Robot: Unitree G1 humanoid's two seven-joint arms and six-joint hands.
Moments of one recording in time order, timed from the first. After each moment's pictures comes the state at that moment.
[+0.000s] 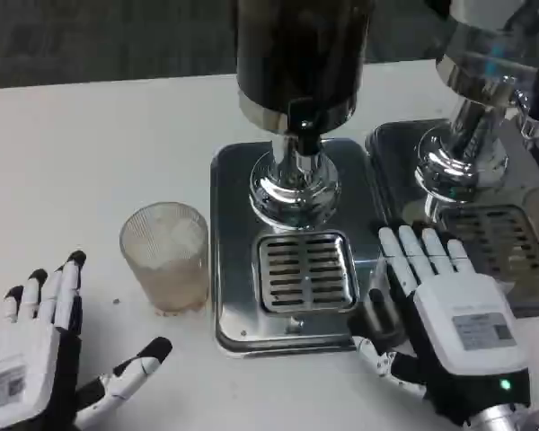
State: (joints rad) left arm 0.33 0.41 -0.13 0.14 0.80 -0.09 0.53; right arm 0.17 -0.34 0.40 0.03 -1.06 0.05 -0.45
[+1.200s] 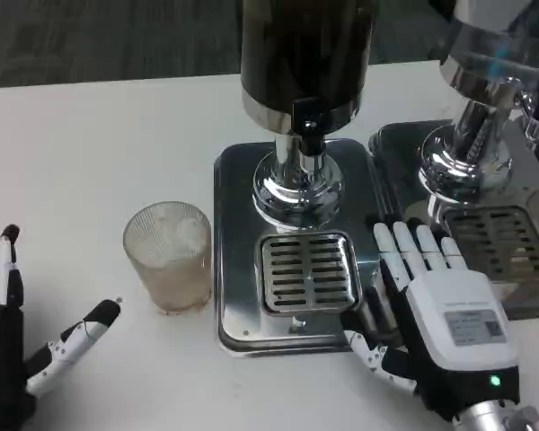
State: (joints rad) left arm 0.10 0.42 -0.03 0.59 0.56 -0.45 0.64; right arm 0.15 -0.30 0.42 0.04 -1.06 0.08 -0.45
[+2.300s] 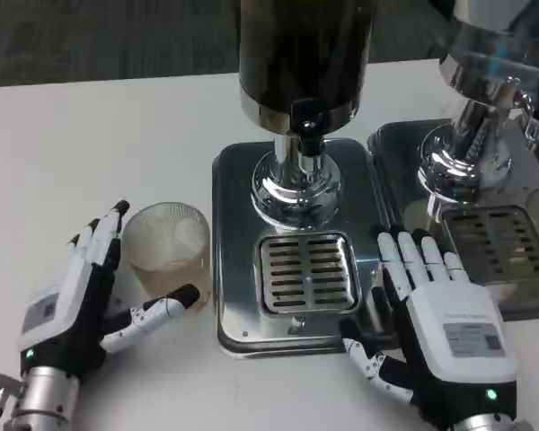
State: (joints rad) left arm -0.27 0.43 -0.26 1.08 0.57 -0.66 0.61; right arm 0.19 -0.27 0.45 0.02 -1.07 0.15 -0.46
